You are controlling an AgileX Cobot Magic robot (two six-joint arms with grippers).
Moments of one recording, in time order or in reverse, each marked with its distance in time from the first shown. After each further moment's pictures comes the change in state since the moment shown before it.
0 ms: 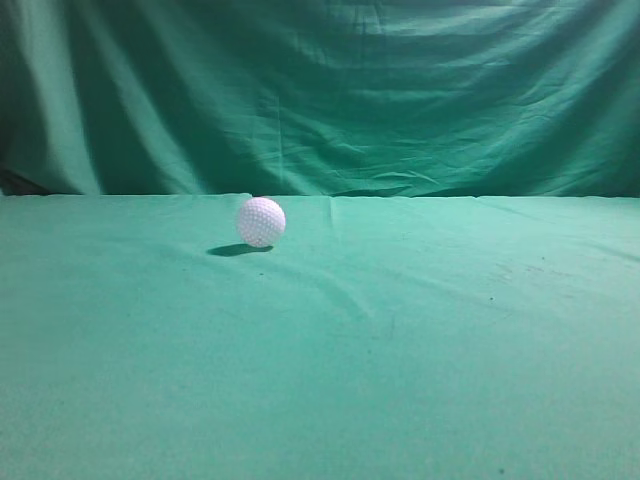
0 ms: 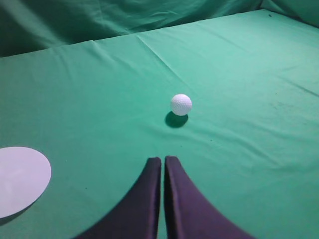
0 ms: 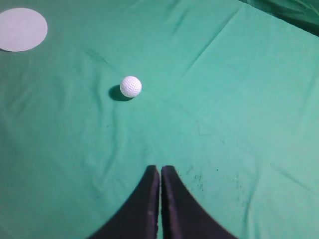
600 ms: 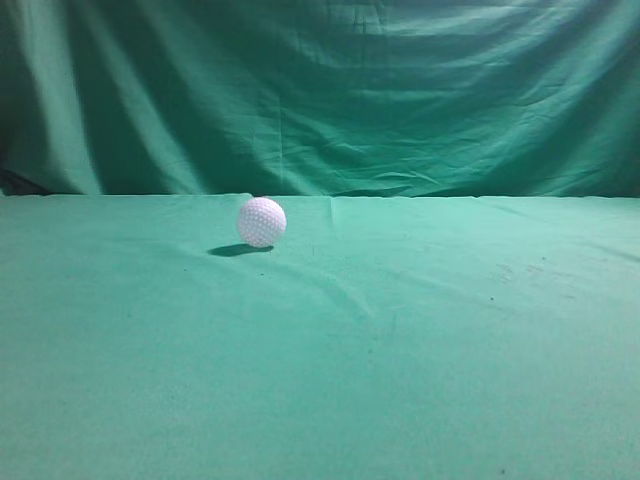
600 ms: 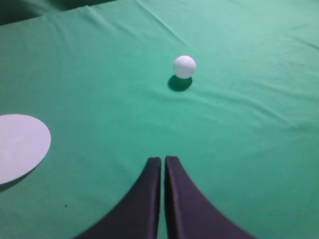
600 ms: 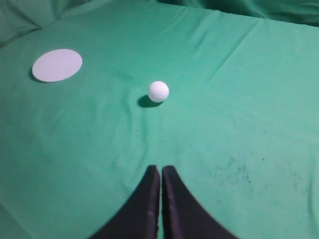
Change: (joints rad) left arm 0.000 -0.004 0.082 0.059 0.011 0.000; right arm 0.000 -0.458 0.647 0.169 -0.468 0.000
